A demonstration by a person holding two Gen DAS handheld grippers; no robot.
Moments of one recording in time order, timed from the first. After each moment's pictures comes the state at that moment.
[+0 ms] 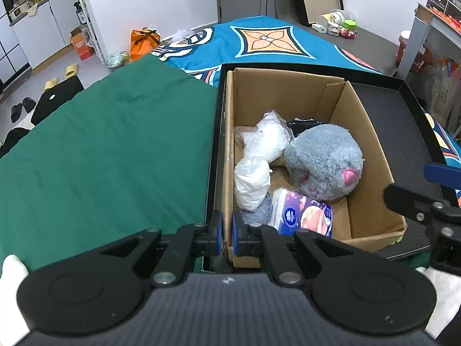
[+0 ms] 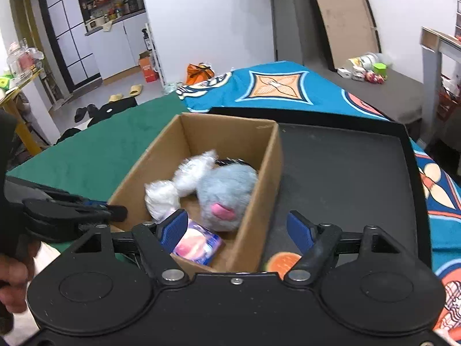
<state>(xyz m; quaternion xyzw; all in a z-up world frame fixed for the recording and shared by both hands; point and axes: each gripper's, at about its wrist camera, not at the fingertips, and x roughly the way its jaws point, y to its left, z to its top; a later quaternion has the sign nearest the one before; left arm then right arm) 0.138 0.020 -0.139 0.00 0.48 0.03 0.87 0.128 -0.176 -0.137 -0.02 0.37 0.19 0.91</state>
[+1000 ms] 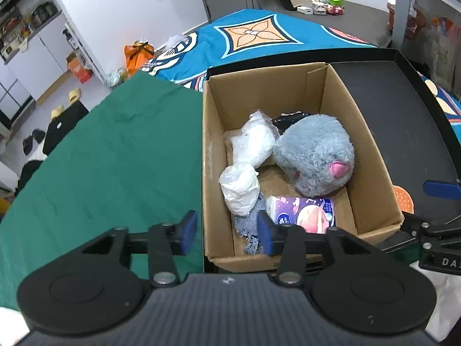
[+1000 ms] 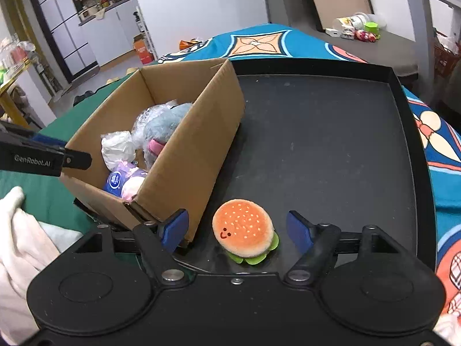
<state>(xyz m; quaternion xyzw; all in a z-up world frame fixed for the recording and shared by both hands) 0.148 -0.017 -0.134 0.10 0.49 0.04 0.86 0.139 -0.225 -0.199 0.00 0.41 0.21 0.89</state>
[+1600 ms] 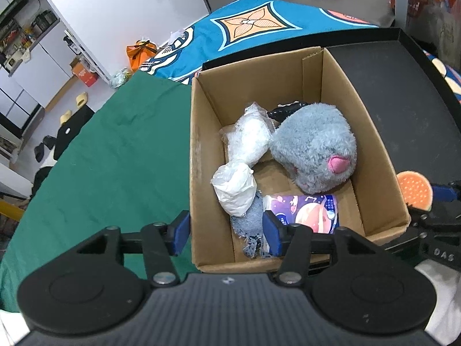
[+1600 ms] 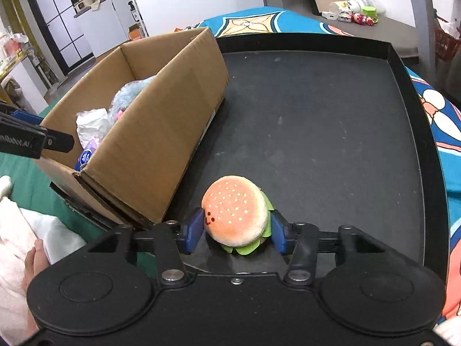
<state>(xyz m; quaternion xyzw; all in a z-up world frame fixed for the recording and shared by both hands) 0.159 -0.040 -0.145 0.14 0.51 0.06 0.85 0.146 -0.241 -0.225 0.00 0.44 0.20 0.88</state>
